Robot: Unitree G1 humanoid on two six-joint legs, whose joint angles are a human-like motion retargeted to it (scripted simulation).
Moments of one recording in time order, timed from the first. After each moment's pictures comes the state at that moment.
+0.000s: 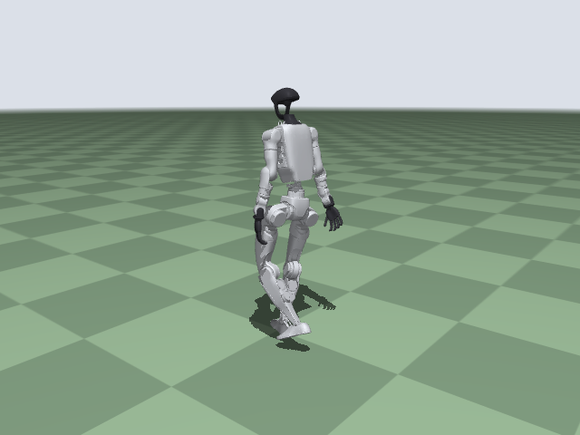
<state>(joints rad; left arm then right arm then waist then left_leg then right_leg) -0.01 0.20 0.06 1.22 0.63 0.07 -0.21 0.02 -0.17 -0.13 1.54 -0.40 0.25 0.23 0.11 -0.14 0.21 -0.10 -0.02 0.30 0.78 -0.22 0.26 -0.16 -0.05 -0.37 0.17 -0.02 -0.14</state>
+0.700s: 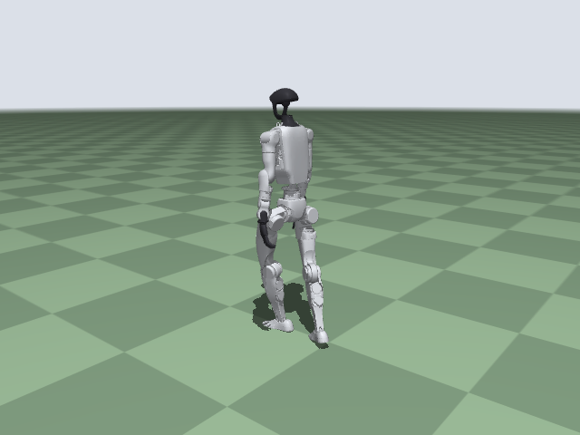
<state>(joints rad) 0.02 0.18 0.08 1.42 0.74 0.12 -0.22 -0.13 -0.11 0.02 1.27 -0.51 0.17 0.27 0.15 -0.04 0.09 -0.25 -0.11 0.26 0.31 -0.01 0.21 0.30 0.03 -0.47 0.09 -0.14 -0.04</state>
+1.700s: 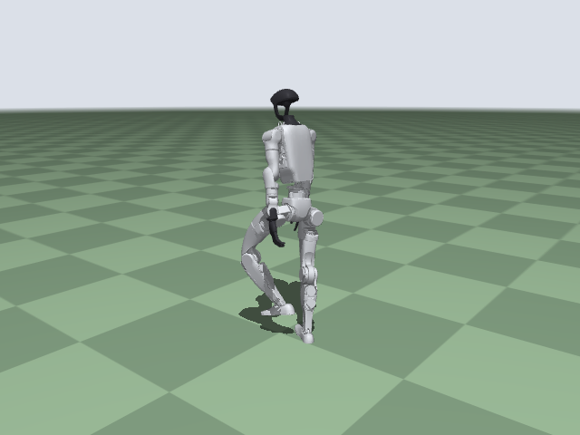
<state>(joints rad) 0.04 0.19 0.09 1.52 0.70 0.03 -0.09 -0.25 -0.11 -0.01 1.42 -0.38 0.07 0.17 0.20 -0.08 0.15 -0.65 0.17 0.41 1.29 -0.46 0.26 0.08 0.01 -0.39 0.03 -0.35 -0.02</state>
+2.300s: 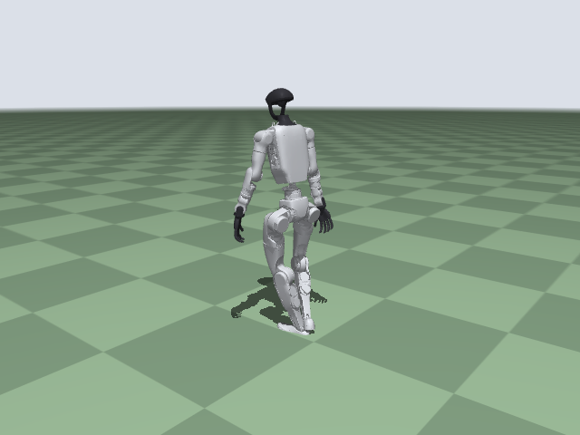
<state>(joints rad) -0.24 0.28 -0.08 1.31 0.67 0.06 -0.19 -0.07 -0.15 -0.02 1.57 -0.39 0.13 0.05 0.00 0.04 0.08 -0.13 -0.04 0.20 0.30 -0.54 0.26 -0.30 -0.04 -0.45 0.75 -0.33 0.01</state>
